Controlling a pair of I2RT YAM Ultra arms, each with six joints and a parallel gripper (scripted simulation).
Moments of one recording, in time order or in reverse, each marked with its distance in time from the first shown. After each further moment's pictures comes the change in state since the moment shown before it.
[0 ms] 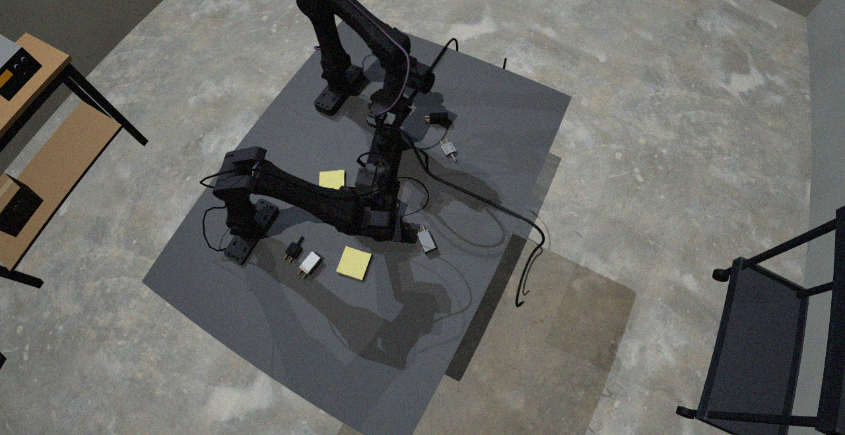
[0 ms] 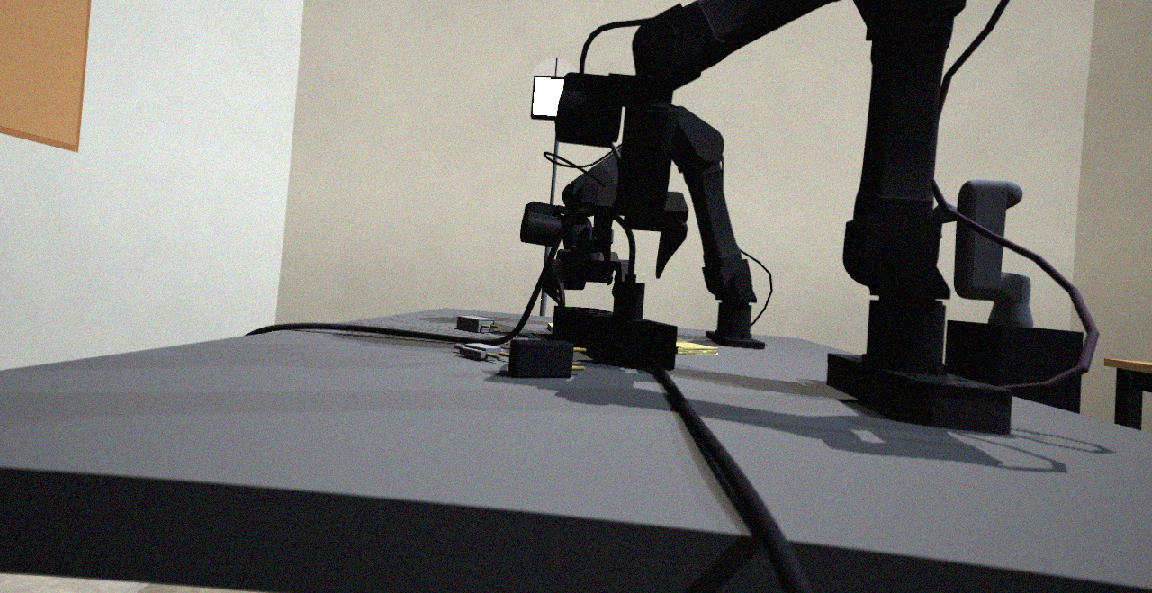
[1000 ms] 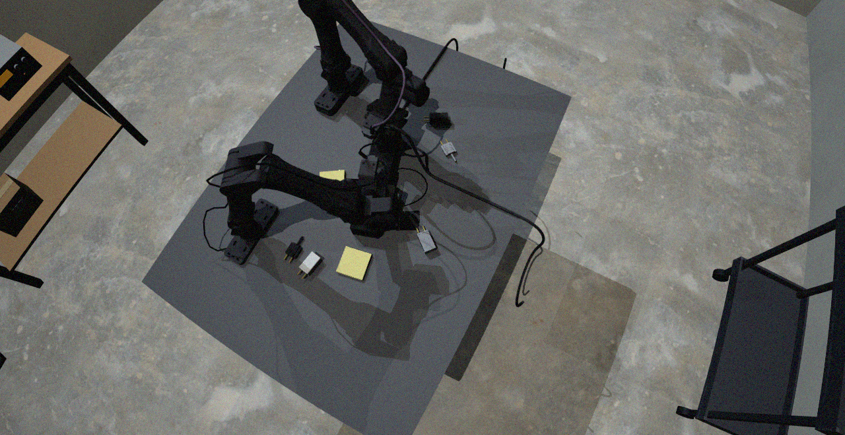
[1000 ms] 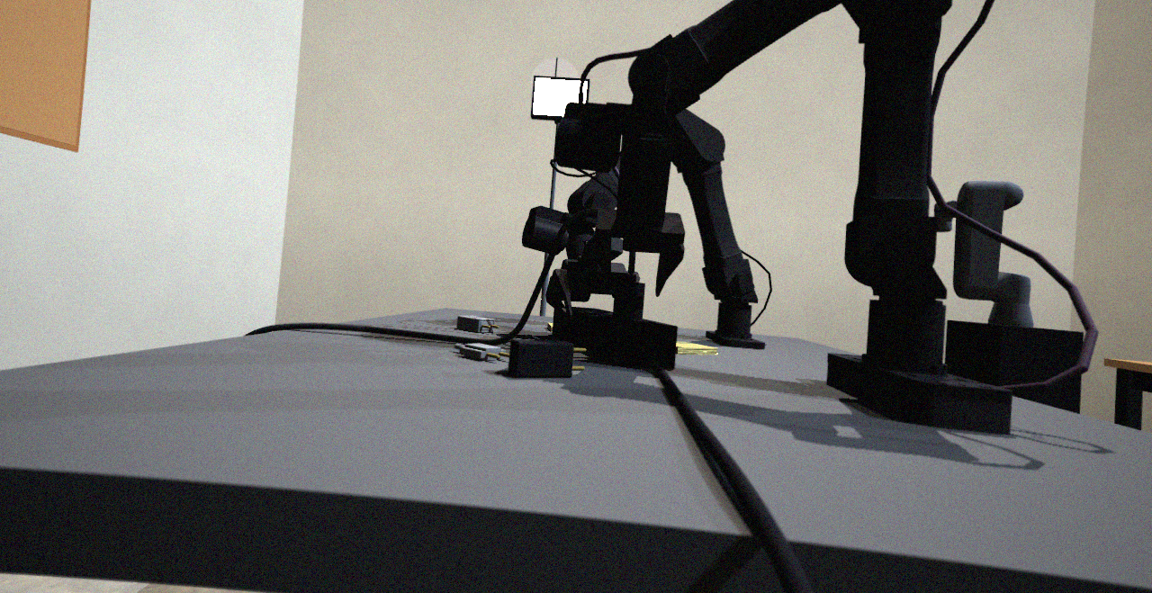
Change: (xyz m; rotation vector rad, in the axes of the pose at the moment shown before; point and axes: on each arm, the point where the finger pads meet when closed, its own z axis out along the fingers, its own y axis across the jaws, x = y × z) left arm -0.009 -0.004 0.031 0.020 -0.004 0.019; right arm -0.012 0.002 0.038 -0.014 -0.022 -0.047
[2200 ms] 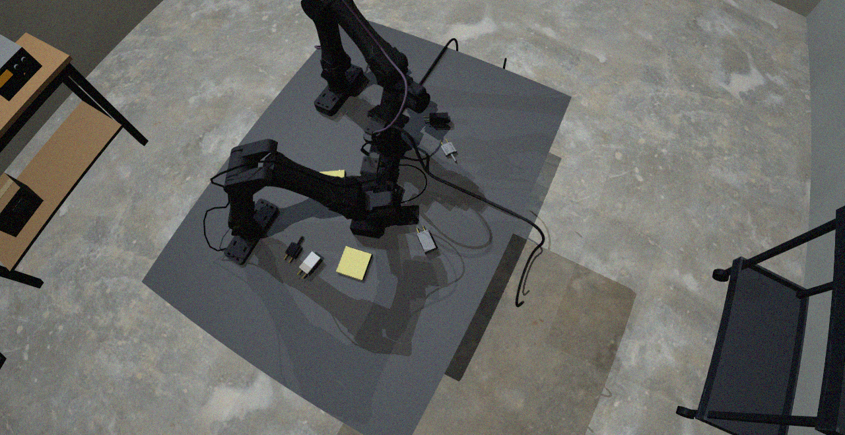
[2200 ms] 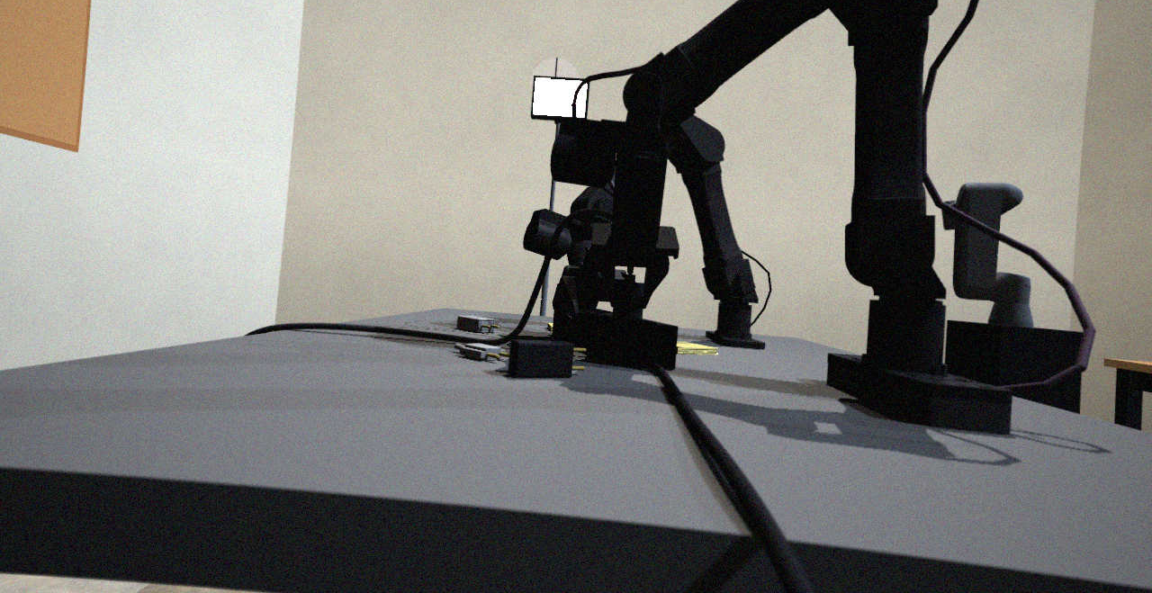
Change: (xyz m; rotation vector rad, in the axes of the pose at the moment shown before) left arm 0.002 0.005 0.018 0.000 -0.011 -0.007; right arm -0.003 -0.002 0.019 0.007 -0.010 -0.007
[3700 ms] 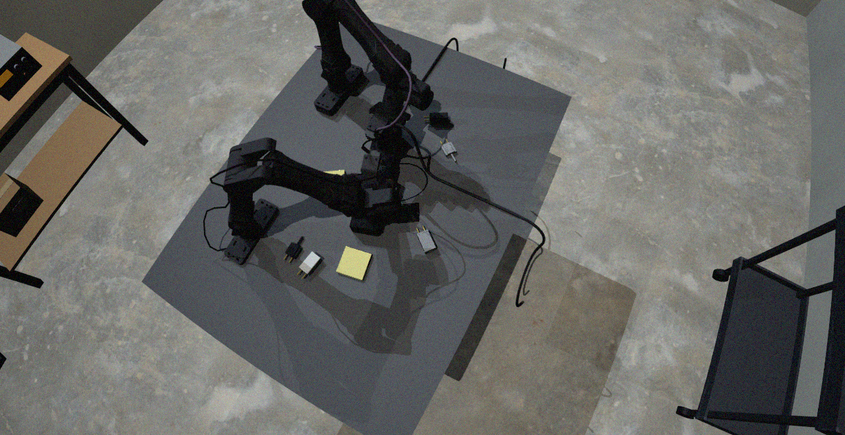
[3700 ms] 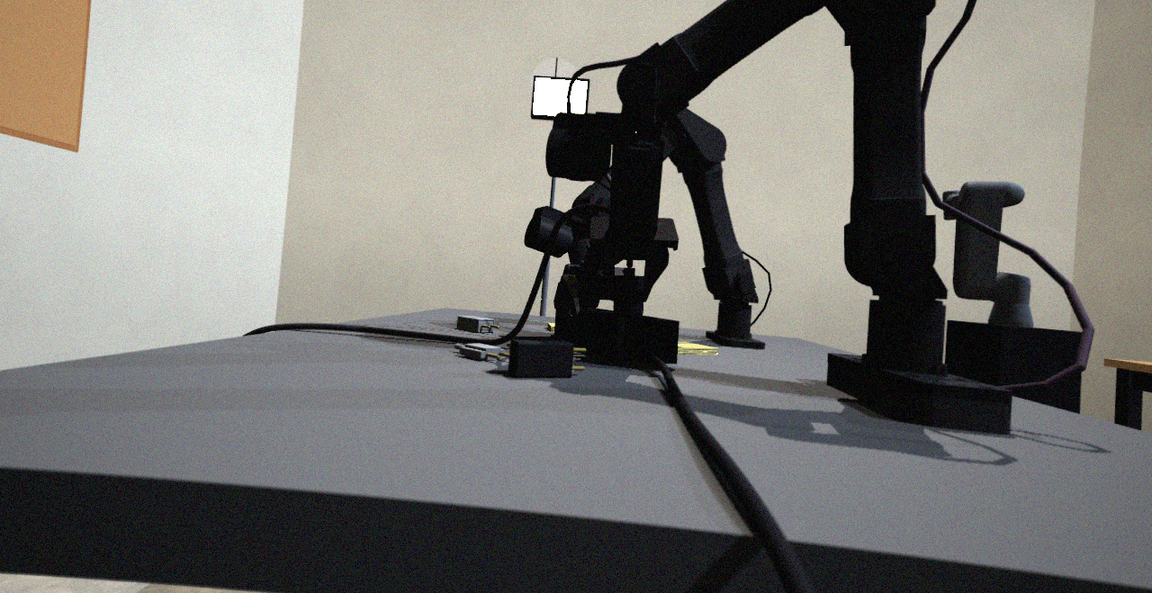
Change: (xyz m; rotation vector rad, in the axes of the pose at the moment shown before) left arm 0.001 0.000 -0.010 0.027 -0.009 -0.019; right arm -0.006 0.000 0.002 0.001 -0.001 0.014
